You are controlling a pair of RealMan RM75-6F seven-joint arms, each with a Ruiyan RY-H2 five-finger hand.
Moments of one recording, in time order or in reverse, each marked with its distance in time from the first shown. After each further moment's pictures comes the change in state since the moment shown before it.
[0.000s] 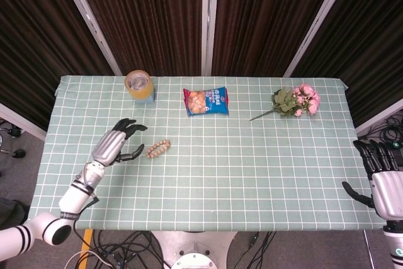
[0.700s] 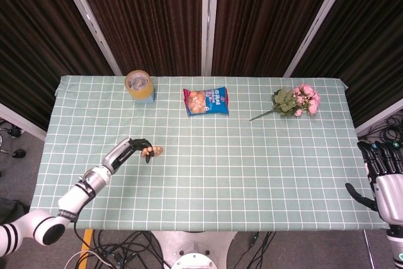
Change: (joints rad) left arm -0.041 0.149 -0.031 -0.191 -0.030 -0.333 -0.848; right arm -0.023 0.017 -0.001 -0.031 -0.016 0.044 -0.038
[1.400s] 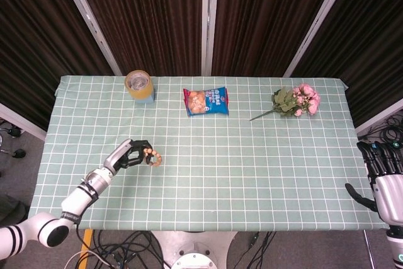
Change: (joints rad) left arm 0.013 -0.040 0.001 0.006 -0.033 0.029 0.093; right arm -0.001 0.006 -0.002 -0.014 -0.006 0.003 -0.018
